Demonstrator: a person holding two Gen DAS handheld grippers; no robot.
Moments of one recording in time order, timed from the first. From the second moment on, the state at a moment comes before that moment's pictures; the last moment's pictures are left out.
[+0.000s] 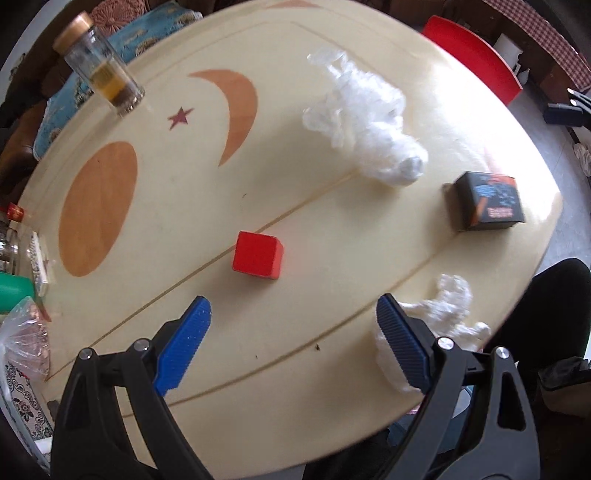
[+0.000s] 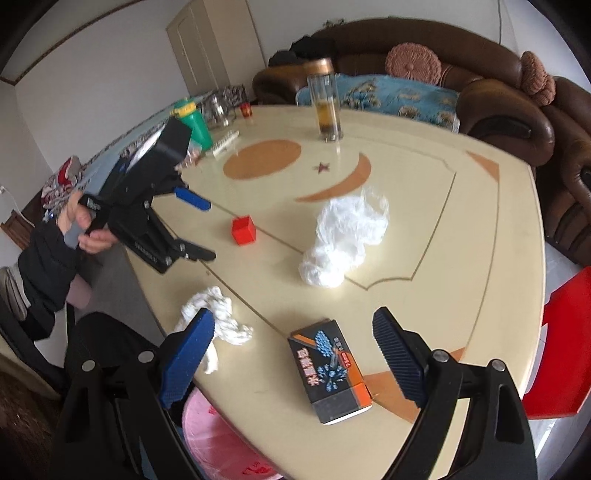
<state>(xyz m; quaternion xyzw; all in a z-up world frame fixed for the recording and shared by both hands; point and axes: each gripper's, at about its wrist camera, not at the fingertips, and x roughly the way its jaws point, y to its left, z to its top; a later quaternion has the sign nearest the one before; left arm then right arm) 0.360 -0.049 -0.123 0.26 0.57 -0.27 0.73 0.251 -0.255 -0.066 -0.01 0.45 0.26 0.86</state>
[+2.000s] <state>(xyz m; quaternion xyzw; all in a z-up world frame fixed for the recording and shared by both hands) 0.409 -0.063 -0.165 0.26 0.58 -0.31 0.70 0.270 -0.231 -0.172 -0.16 0.52 0.26 0.80</state>
